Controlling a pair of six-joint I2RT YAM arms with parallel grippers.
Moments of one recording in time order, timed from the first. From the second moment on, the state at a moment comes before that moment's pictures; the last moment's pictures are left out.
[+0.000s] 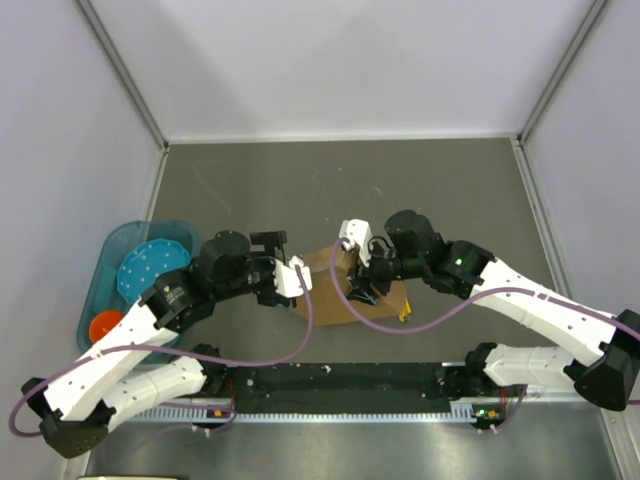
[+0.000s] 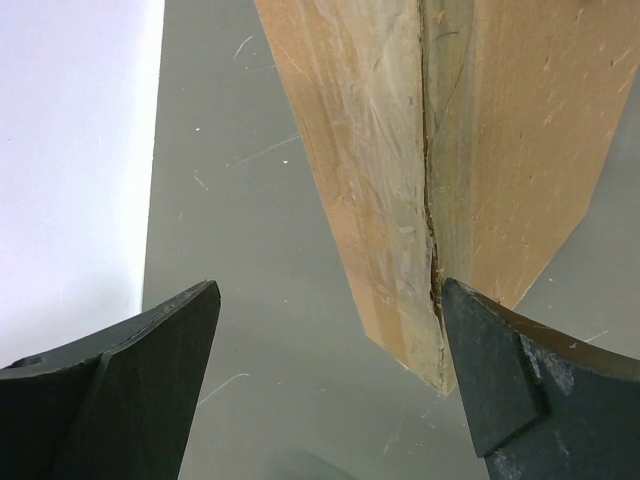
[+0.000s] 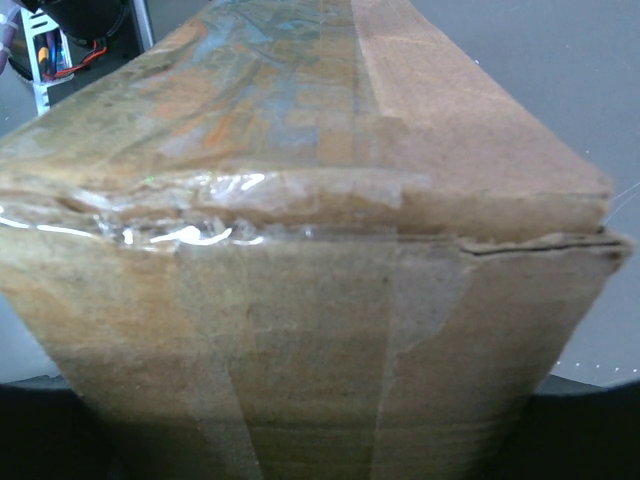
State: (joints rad) left arm -0.82 0.80 0.97 -0.69 0.10 0.82; right arm 0.92 1.14 1.04 -0.55 -0.38 -0.18
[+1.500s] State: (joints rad) left arm -0.95 0.84 0.97 -0.64 -0.20 0.68; right arm 0.92 1.20 1.11 -0.60 -0.35 -0.16
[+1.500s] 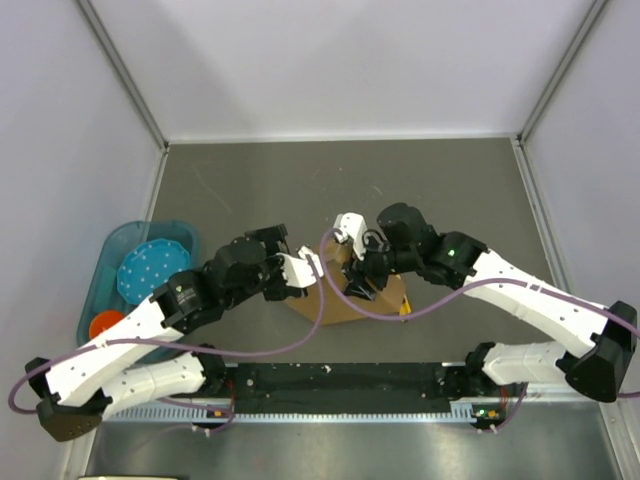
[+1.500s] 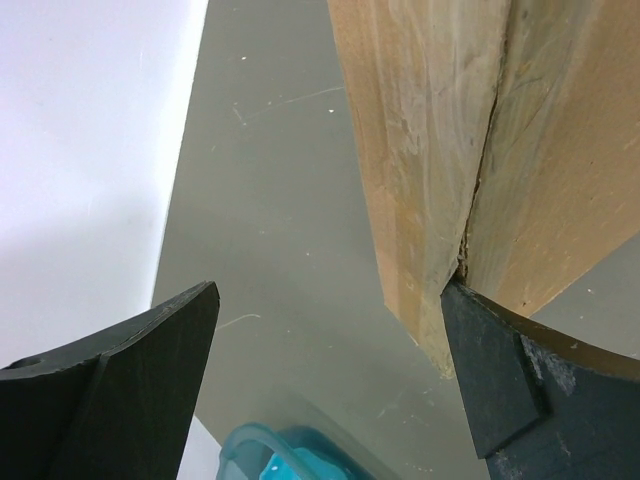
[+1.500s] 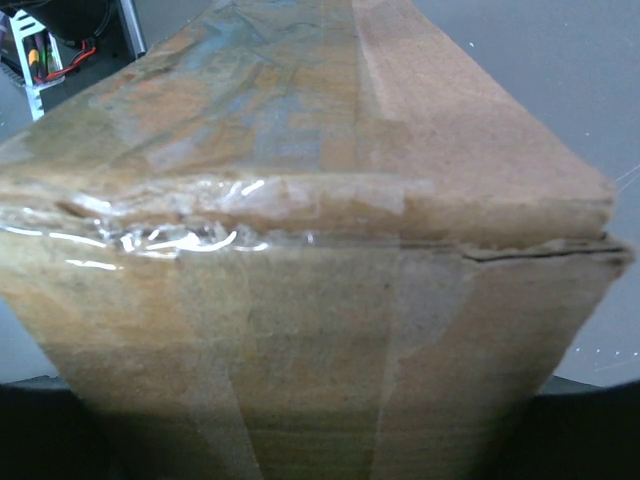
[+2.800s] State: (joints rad) left arm -0.95 0.73 1.02 -0.54 -0.17 0.46; right arm 0.96 1.20 1.07 -0.54 -0.43 -0.18
